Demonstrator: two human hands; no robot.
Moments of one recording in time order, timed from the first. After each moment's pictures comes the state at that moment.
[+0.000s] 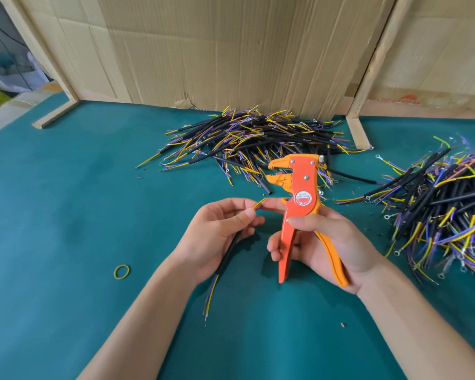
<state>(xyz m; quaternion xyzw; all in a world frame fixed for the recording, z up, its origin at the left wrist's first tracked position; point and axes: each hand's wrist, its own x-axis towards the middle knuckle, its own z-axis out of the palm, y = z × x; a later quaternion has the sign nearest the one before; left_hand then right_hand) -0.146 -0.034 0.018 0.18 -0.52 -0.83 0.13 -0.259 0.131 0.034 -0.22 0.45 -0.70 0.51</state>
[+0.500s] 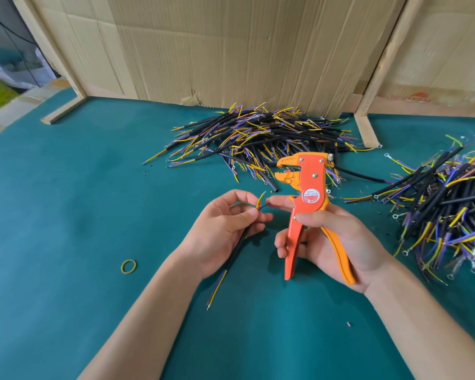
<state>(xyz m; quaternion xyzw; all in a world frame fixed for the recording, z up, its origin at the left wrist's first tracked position) -0.144 -0.036 0.020 0.15 -0.49 -0.85 0.12 -0.258 0.130 0.034 -0.21 0.46 -0.71 0.50</state>
